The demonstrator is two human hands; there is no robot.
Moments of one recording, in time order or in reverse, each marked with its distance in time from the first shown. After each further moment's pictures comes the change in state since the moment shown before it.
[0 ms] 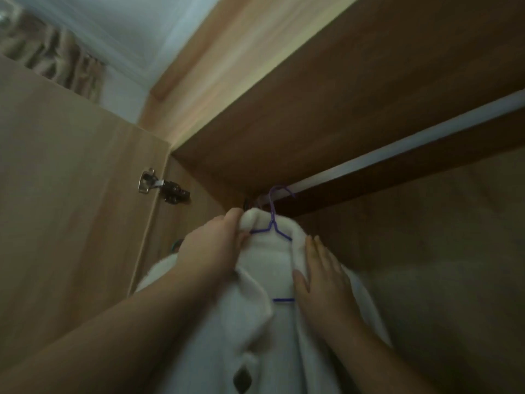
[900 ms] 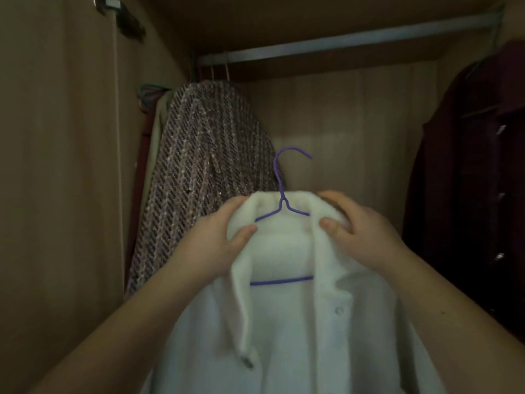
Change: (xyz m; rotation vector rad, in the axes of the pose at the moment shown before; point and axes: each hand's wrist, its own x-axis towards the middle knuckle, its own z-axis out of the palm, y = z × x) left_hand -0.259 0.006 -0.053 -0.851 -0.417 -0.015; right_hand -0.228 -0.100 -0.206 -0.220 -0.352 0.271
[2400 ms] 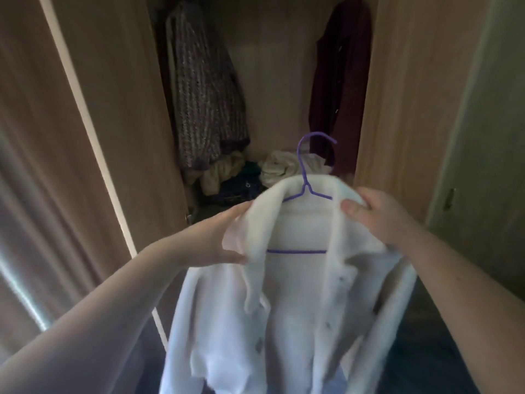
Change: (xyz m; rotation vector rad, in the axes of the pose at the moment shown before) left_hand -0.445 0.158 -0.294 -0.258 -0.905 0.157; right_hand -0.498 -0.346 -0.238 0.161 -0.170 0.548
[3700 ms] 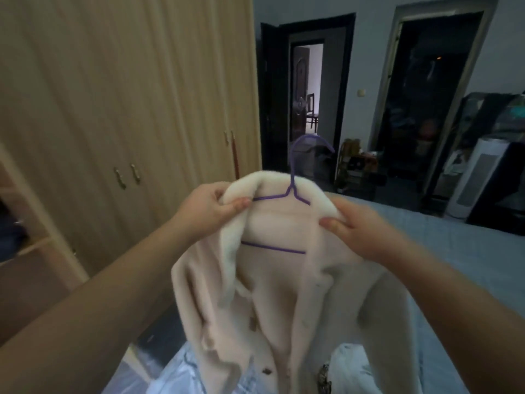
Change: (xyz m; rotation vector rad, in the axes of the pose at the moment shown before) left_hand 0.139 0.644 0.320 -0.505 -0.088 0.633; right_hand -0.551 0.122 -0.440 -0.569 0.378 0.718
